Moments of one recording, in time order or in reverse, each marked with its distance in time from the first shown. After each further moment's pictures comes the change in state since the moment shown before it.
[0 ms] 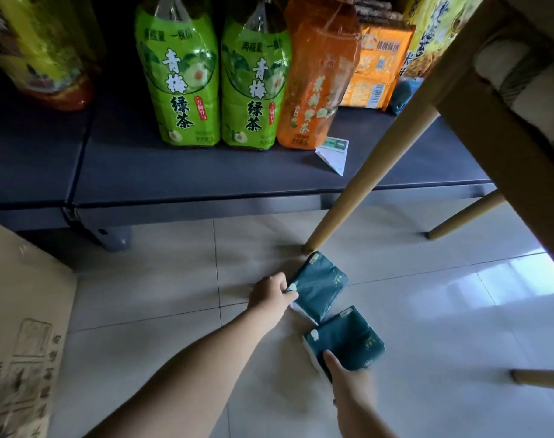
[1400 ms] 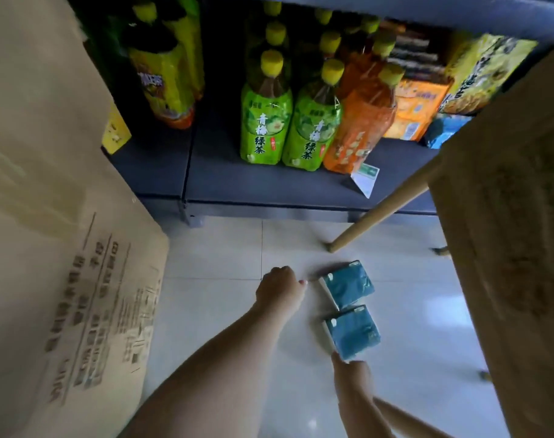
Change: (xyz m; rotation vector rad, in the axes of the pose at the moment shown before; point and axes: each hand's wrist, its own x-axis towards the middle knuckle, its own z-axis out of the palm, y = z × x) left_hand -0.117 0.054 -0.106 0.233 -0.049 -0.203; right_hand -0.117 -0.032 -0.061 -0.460 -0.156 -0.042
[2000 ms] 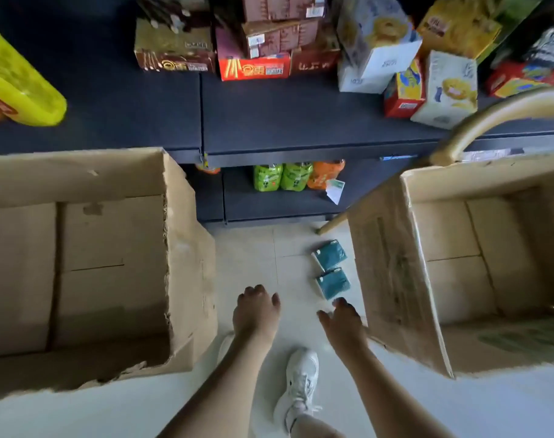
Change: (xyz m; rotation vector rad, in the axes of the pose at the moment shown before) left_hand -0.268 0.036 -0.203 0.166 -0.017 -0.162; right_hand -0.286 -0.108 -0.189 -0.588 -0.143 -0.376
